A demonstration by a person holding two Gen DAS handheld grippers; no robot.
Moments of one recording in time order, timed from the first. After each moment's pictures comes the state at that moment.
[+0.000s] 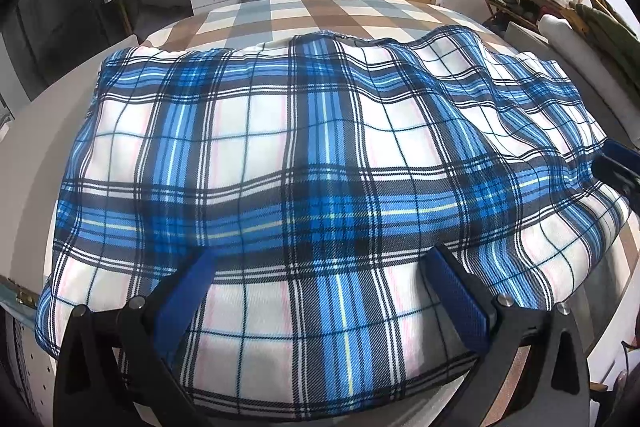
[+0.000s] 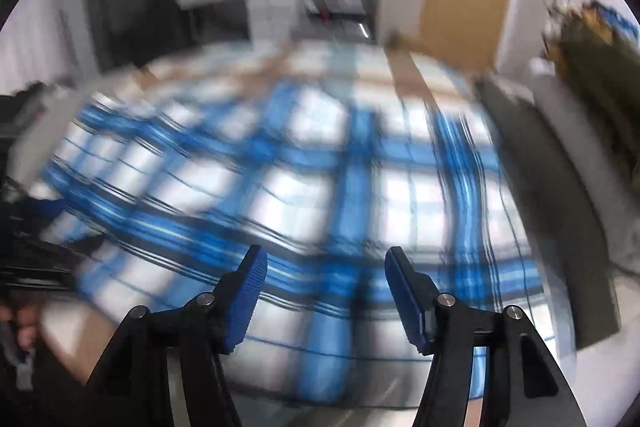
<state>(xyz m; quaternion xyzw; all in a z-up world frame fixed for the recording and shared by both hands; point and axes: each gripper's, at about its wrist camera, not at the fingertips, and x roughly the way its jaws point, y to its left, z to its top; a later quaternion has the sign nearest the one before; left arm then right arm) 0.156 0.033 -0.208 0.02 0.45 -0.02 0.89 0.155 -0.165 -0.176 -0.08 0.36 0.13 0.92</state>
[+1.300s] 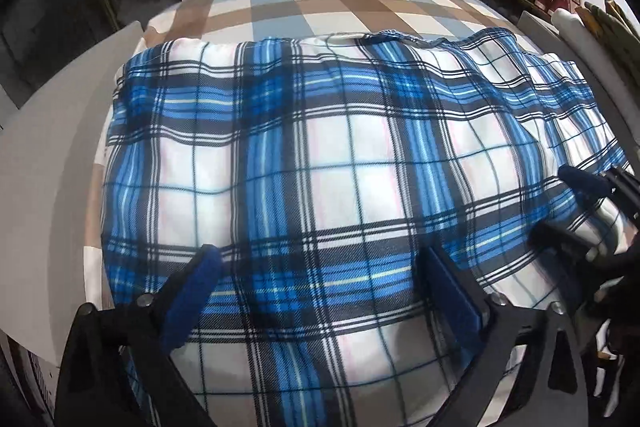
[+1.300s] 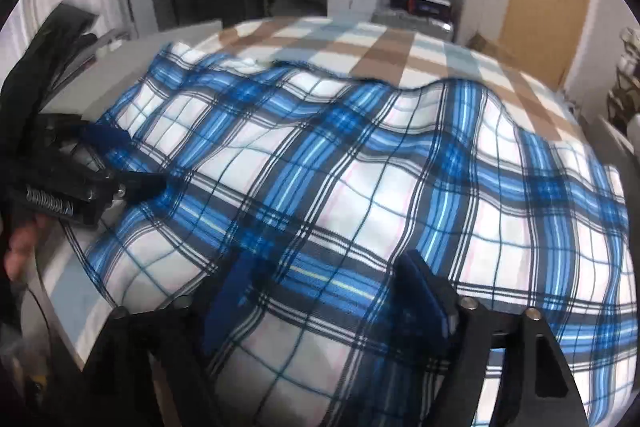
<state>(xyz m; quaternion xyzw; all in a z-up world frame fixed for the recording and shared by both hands) 0.194 0.100 -0.198 0.04 0.51 -0.04 0.86 0.181 -0.074 -0.201 -0.09 0.43 0.20 0.88</state>
